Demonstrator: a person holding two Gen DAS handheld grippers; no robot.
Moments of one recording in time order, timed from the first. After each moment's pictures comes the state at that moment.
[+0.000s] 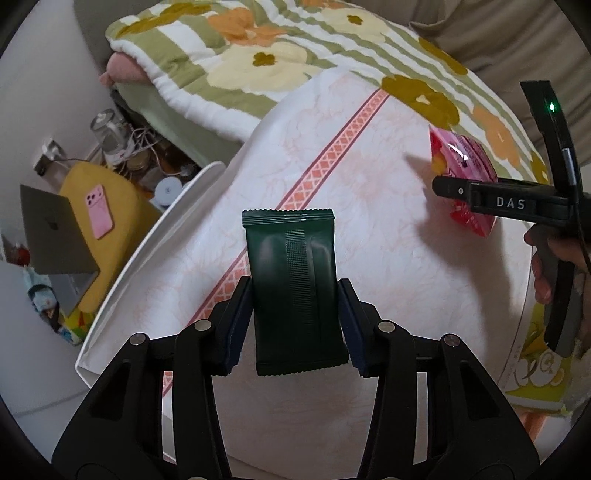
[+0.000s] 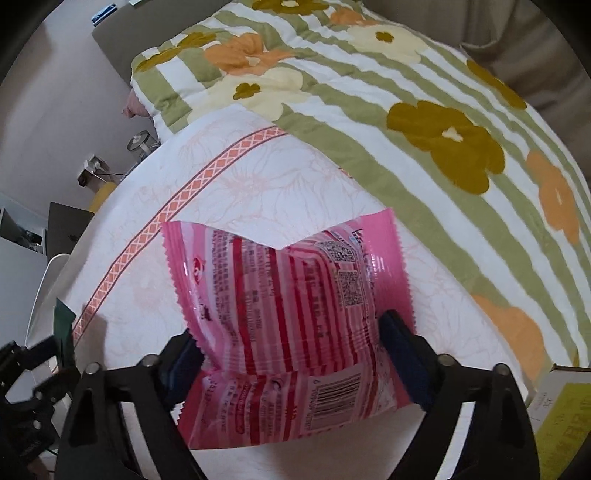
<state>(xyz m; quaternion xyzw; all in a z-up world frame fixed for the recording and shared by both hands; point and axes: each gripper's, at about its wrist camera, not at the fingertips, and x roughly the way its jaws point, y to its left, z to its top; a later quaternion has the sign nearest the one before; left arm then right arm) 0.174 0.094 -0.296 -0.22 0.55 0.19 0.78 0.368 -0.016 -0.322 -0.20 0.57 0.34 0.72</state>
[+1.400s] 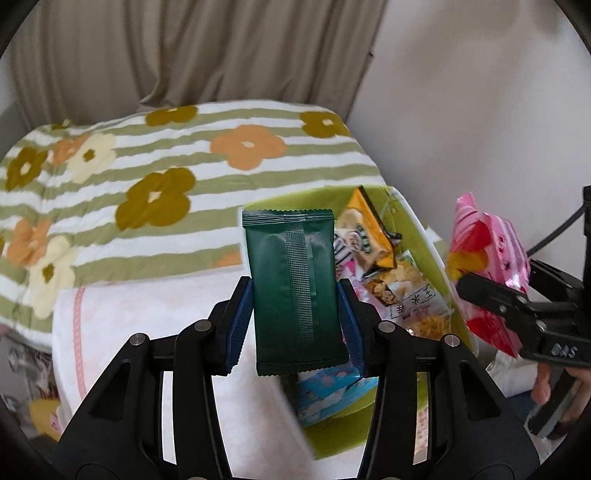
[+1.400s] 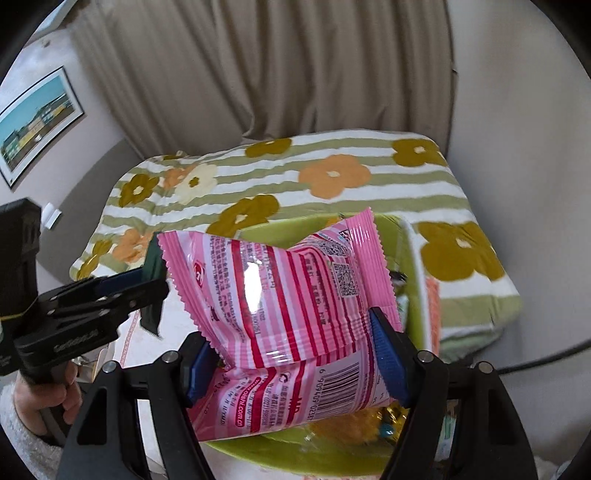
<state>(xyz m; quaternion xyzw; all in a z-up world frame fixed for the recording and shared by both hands) 0.298 -0.206 -0.107 -0.01 0.46 -0.18 0.87 0.240 -0.378 -0.100 0.07 0.45 0.09 0.89</state>
